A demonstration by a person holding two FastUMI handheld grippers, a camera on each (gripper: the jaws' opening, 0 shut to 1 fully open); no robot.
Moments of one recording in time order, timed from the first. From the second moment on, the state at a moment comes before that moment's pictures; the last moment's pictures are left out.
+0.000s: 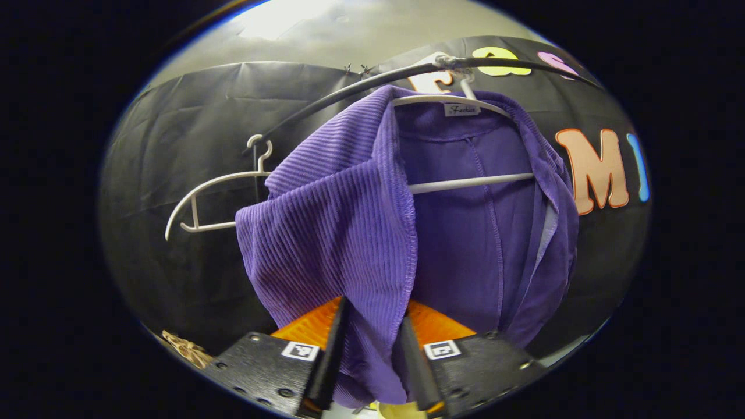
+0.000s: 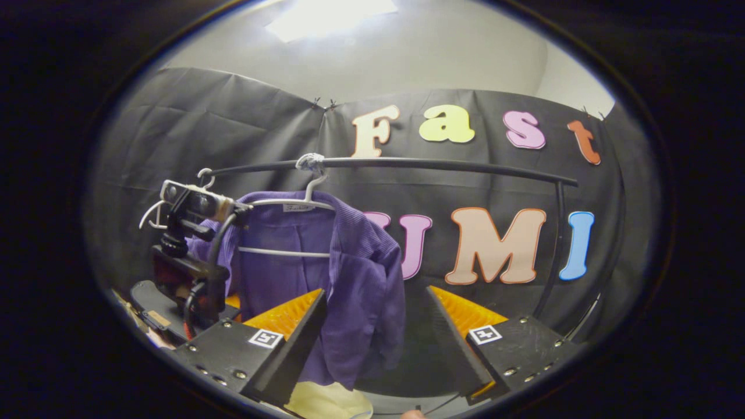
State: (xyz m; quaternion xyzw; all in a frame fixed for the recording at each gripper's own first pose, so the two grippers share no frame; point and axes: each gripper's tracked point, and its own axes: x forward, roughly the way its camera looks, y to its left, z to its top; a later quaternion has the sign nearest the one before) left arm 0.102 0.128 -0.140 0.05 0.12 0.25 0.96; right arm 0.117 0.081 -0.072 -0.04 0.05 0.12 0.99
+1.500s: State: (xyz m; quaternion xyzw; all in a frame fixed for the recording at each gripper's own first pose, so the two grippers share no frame) left arm 0.074 0.134 -0.113 0.04 0.09 0.13 0.99; right arm 0.245 0.162 -0.148 -0.05 0.09 0.04 0.99
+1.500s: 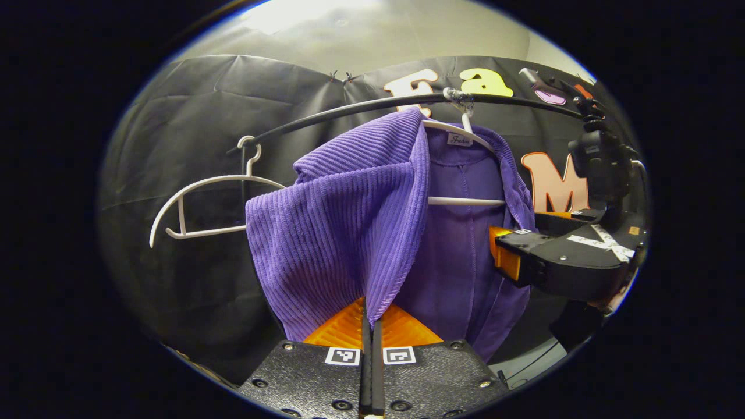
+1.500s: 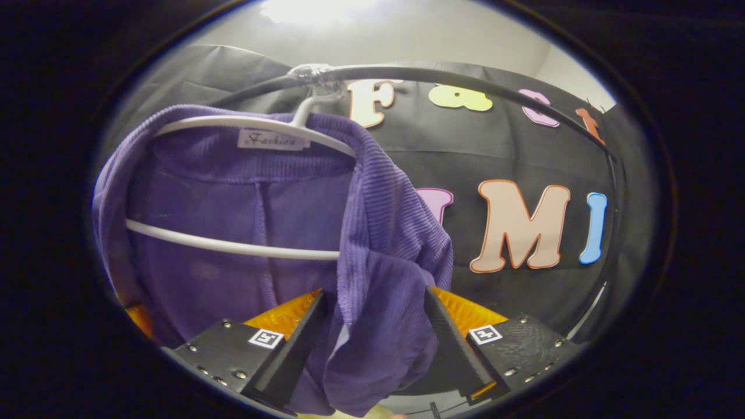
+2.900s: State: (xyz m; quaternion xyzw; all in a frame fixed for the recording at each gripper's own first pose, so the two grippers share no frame) left arm 0.017 0.168 -0.027 0.04 0.03 0.20 0.98; right arm 0.261 0.085 -0.119 -0.06 0.08 -0.02 0.99
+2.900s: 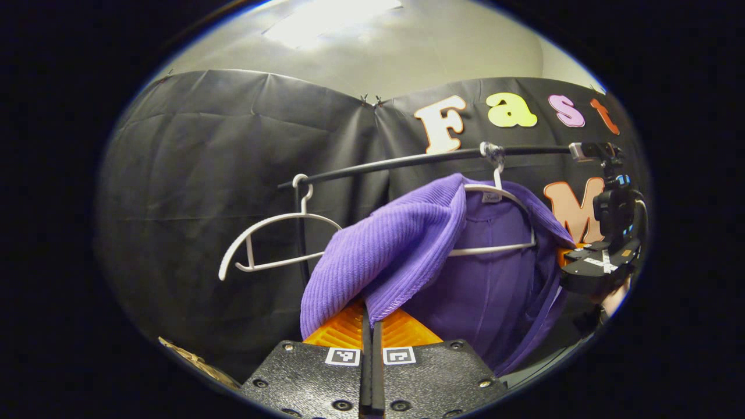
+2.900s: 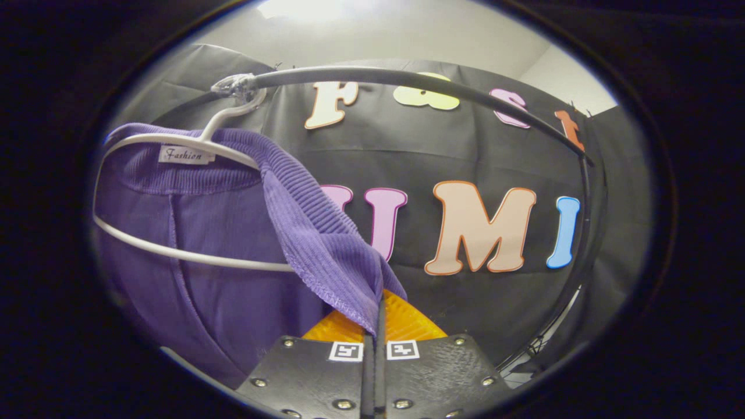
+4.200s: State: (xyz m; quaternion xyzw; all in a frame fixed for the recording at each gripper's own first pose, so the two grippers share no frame) left arm 0.022 0.223 0.088 0.00 -0.10 0.21 0.97; right arm 0.306 0.053 -0.046 -0.08 0.02 -0.05 1.00
